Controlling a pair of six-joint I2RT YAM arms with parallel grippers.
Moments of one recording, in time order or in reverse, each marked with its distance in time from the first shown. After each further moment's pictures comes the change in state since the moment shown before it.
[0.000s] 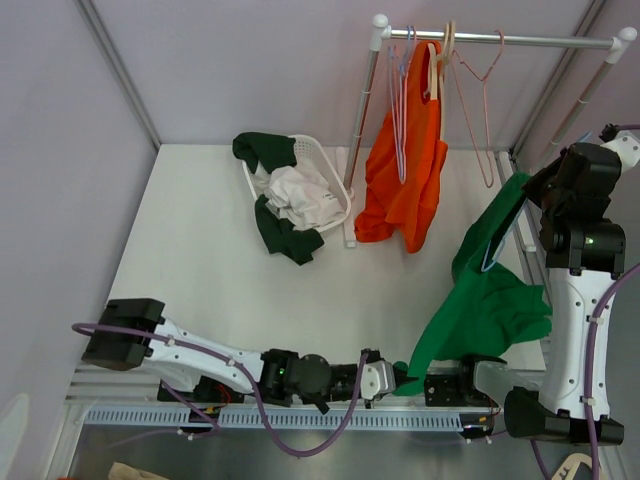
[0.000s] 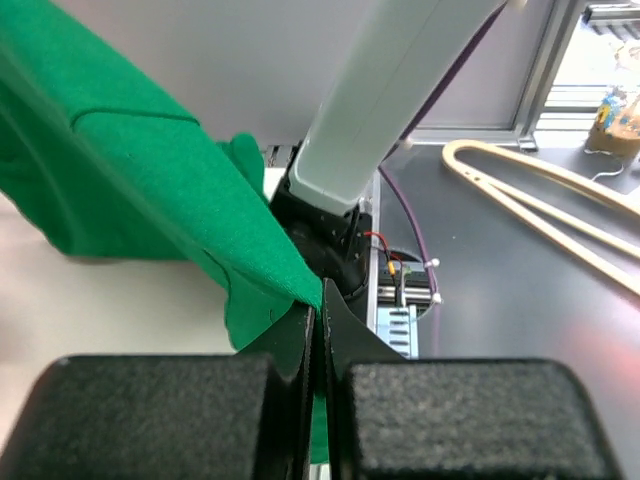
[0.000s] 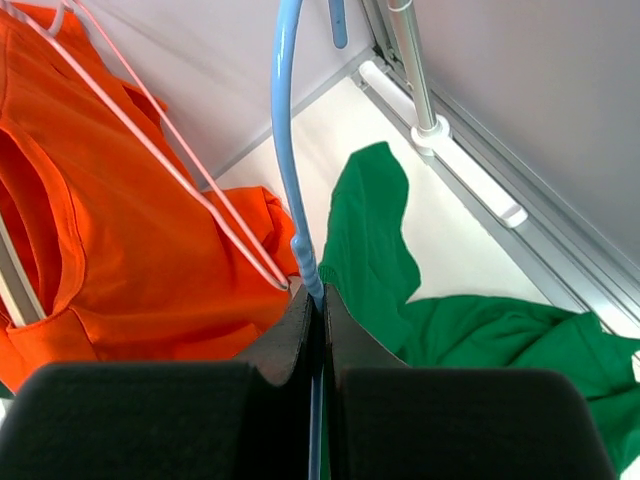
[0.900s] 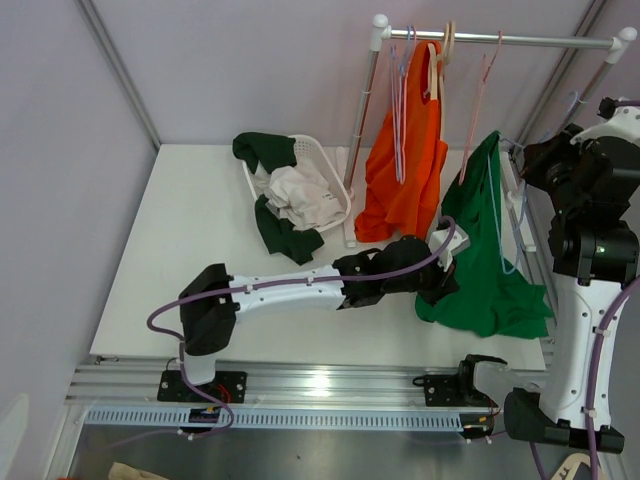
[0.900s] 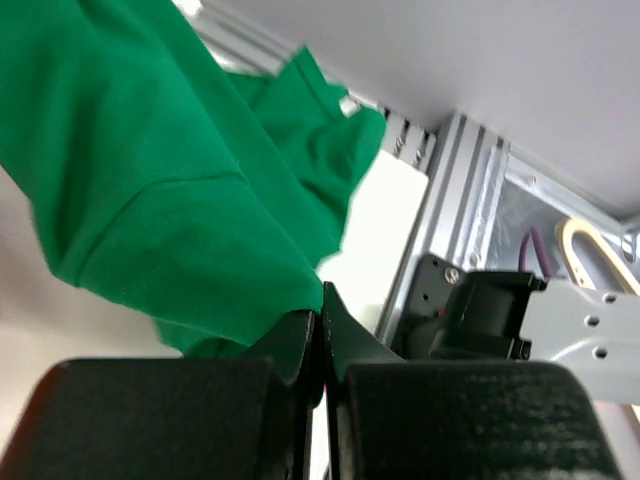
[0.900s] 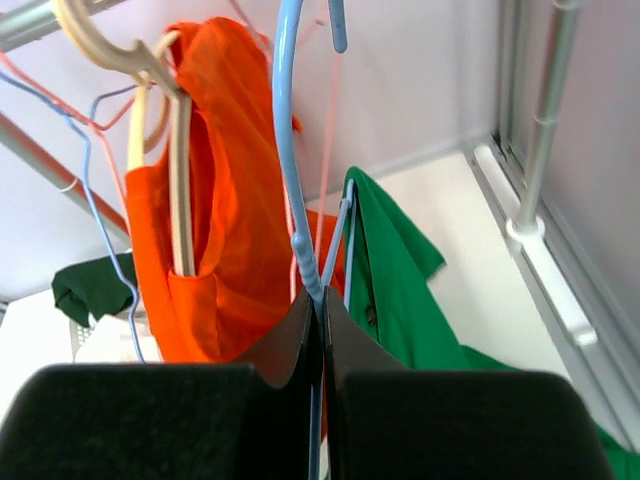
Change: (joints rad) left arm 0.483 0.497 0.826 -0.698 0.315 -0.384; right arm 0.001 -0.011 0.086 0.105 -0.277 -0.169
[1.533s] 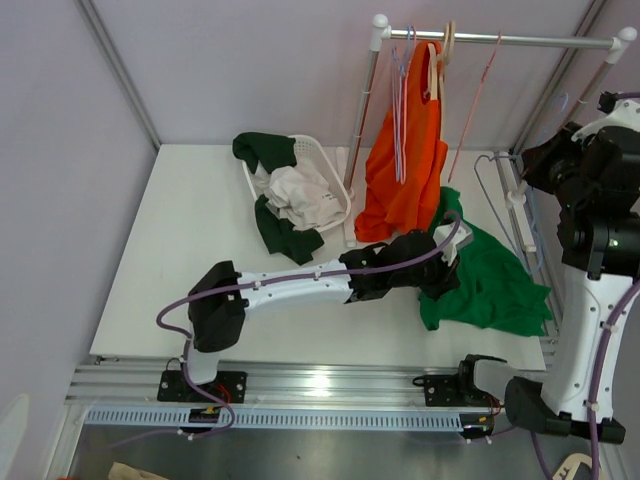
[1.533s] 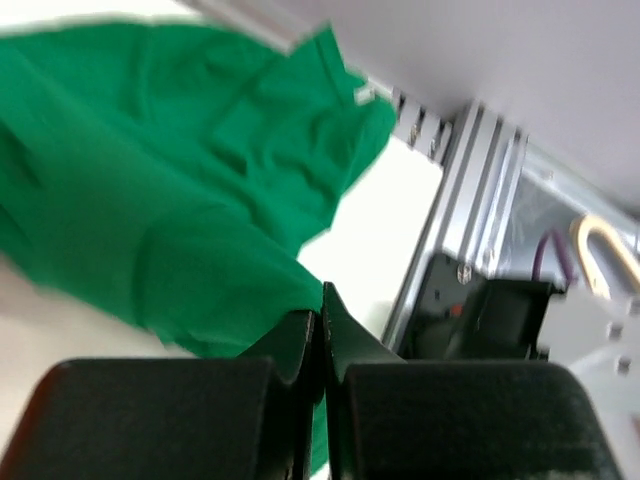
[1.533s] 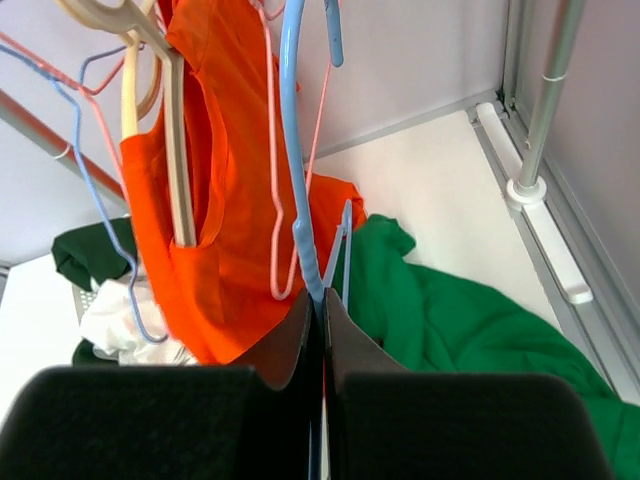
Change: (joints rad) left arm 0.011 0.046 0.042 -0.068 0.008 -0.014; right arm 0.000 0.101 0.166 -0.166 -0.039 -0.016
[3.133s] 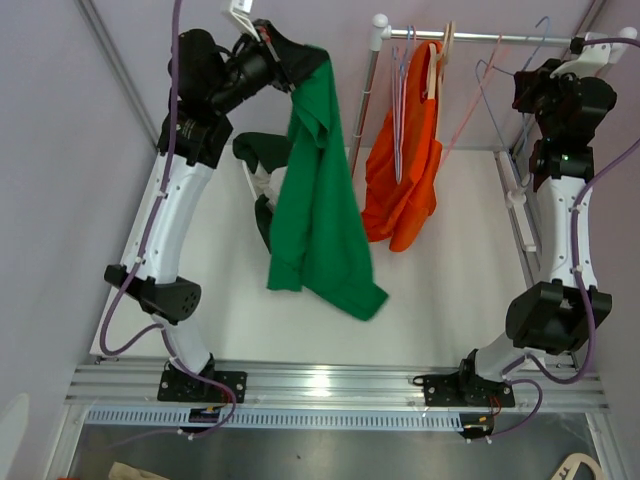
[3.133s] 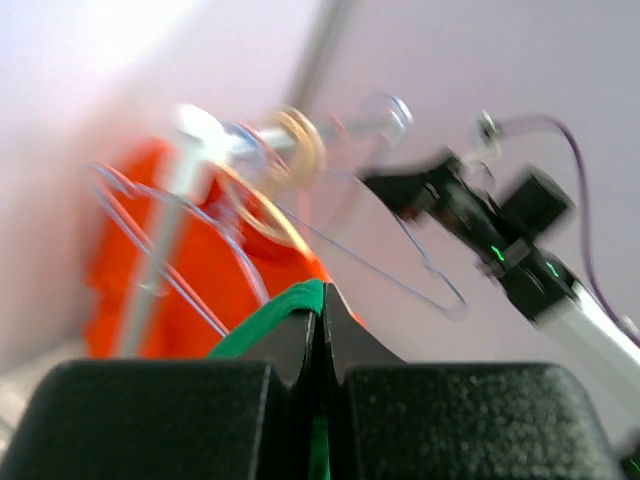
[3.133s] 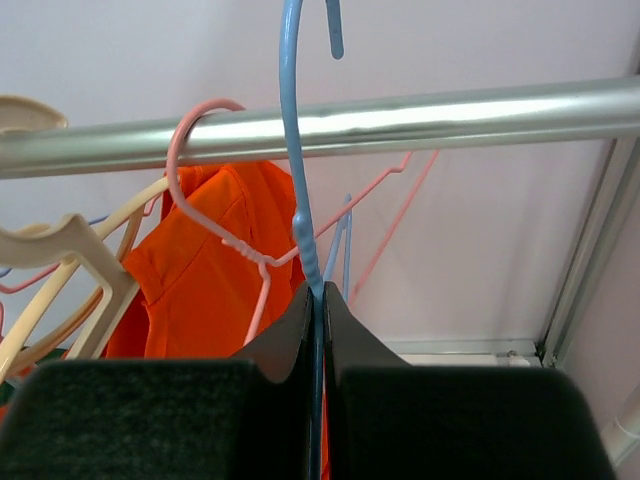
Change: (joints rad) left arm 0.793 -0.121 0.785 -0.283 0.453 -0.186; right arm -0.088 0.389 -0.127 0.908 -0.242 -0.123
